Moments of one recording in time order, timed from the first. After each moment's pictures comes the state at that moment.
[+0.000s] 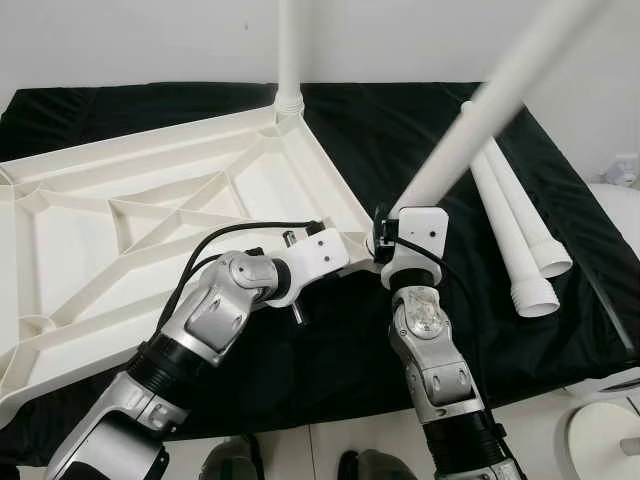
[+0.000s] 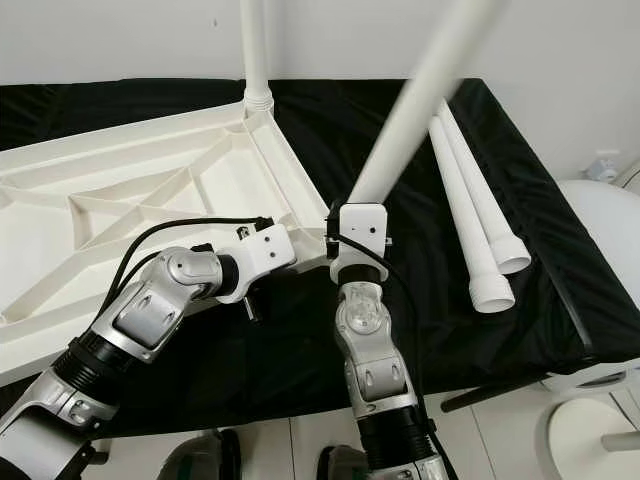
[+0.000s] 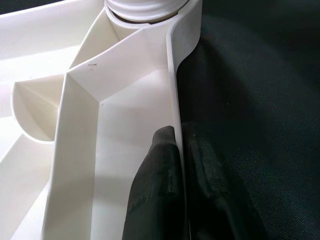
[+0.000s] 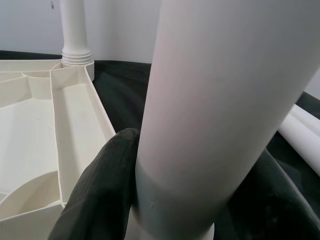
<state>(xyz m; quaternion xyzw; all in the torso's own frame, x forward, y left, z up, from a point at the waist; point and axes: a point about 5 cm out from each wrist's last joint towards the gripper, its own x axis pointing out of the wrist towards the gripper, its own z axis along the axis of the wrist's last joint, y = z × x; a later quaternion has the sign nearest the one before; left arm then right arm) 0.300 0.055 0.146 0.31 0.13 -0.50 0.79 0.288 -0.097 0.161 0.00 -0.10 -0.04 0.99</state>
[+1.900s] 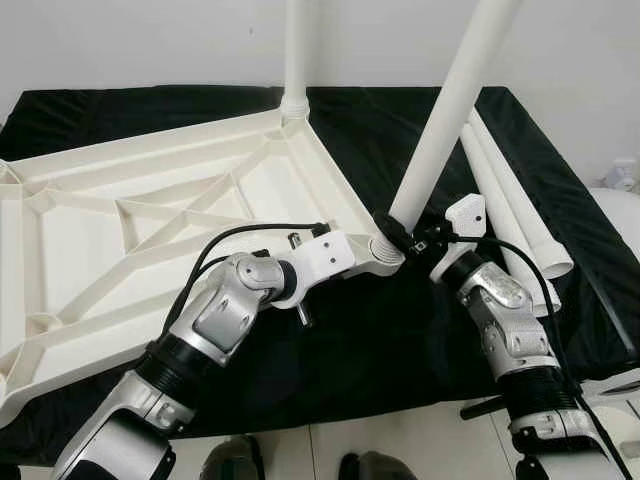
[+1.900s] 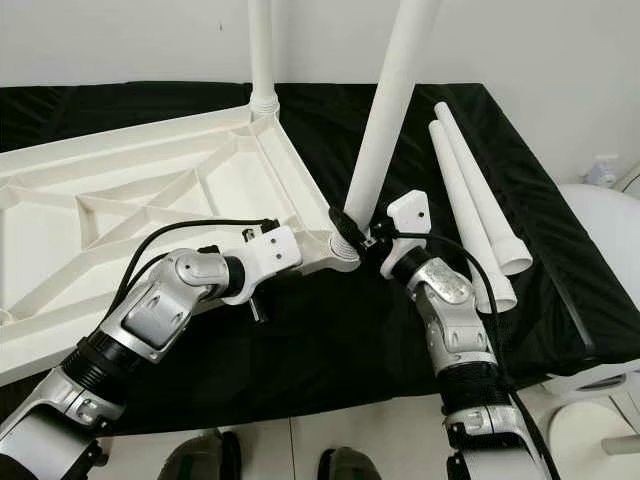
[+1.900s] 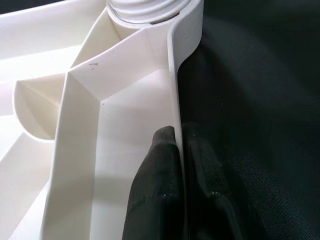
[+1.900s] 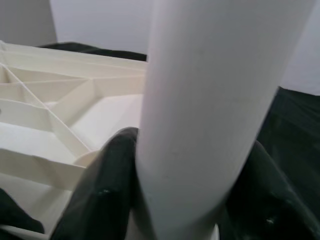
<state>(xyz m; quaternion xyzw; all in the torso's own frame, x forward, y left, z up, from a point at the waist) 0.299 0.049 0.143 0.31 0.14 -0.51 0.79 0.320 -0.164 0.148 -0.04 -0.08 0.30 0.95</state>
